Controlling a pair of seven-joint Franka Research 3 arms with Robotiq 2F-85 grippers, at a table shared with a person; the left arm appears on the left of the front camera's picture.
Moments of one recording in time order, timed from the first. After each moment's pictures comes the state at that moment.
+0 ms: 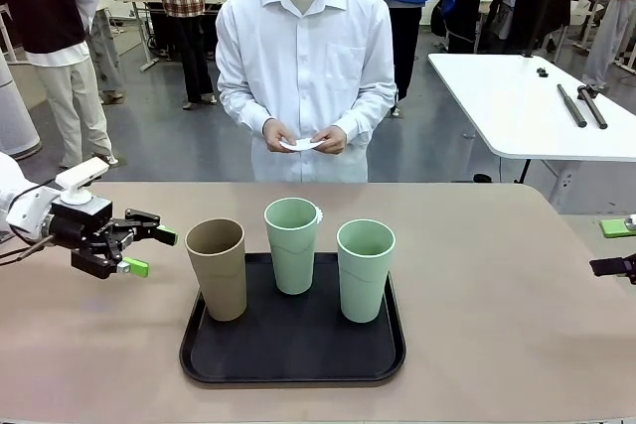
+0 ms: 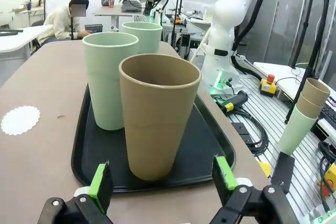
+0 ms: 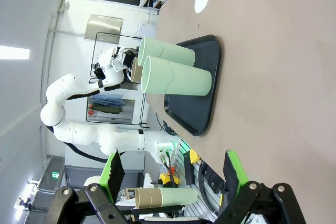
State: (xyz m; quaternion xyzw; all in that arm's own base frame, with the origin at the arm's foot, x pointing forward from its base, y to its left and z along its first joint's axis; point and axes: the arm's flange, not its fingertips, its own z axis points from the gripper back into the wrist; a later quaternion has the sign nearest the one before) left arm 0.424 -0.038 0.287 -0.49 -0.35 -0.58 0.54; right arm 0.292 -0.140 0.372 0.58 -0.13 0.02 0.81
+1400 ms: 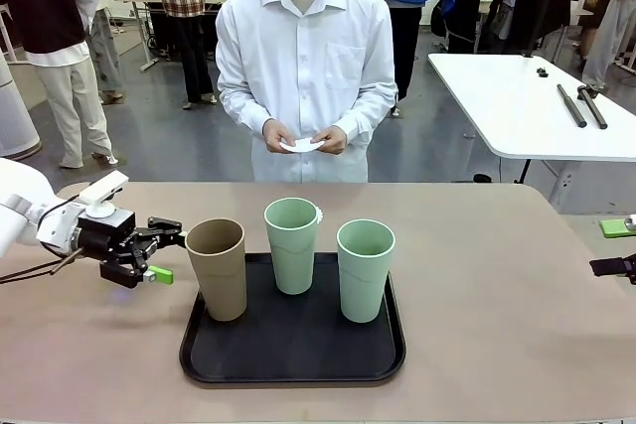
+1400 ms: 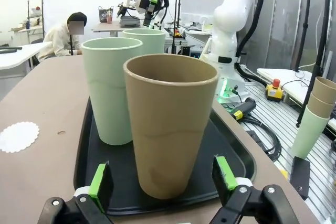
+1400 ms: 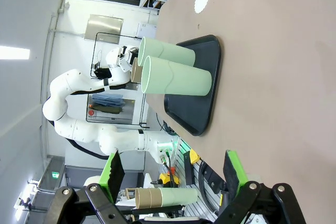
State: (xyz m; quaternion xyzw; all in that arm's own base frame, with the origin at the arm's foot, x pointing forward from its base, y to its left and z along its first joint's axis) left arm 0.433 -0.068 0.256 -0.51 -0.39 -0.58 0.51; right arm 0.292 -0.140 0.372 0.58 -0.13 0.02 0.81
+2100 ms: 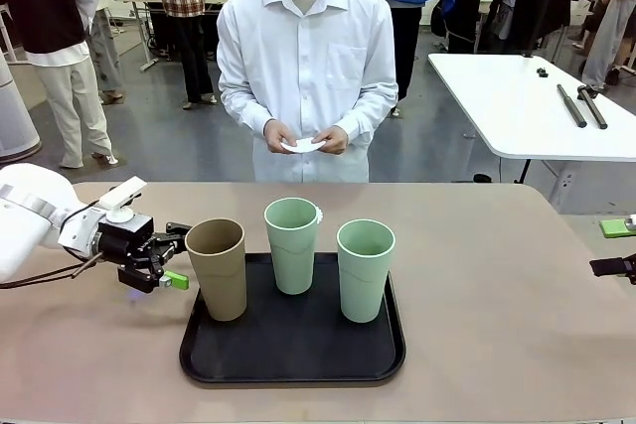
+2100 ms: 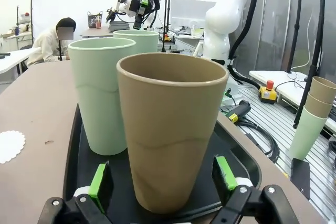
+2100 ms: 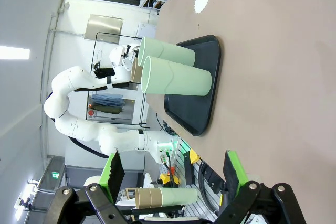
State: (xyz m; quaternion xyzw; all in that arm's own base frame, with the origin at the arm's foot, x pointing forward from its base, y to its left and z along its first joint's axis) left arm 0.437 -0.094 0.241 -0.53 -0.38 -0.58 0.48; right arm 0.292 -0.140 0.372 0.58 -0.13 0.02 0.81
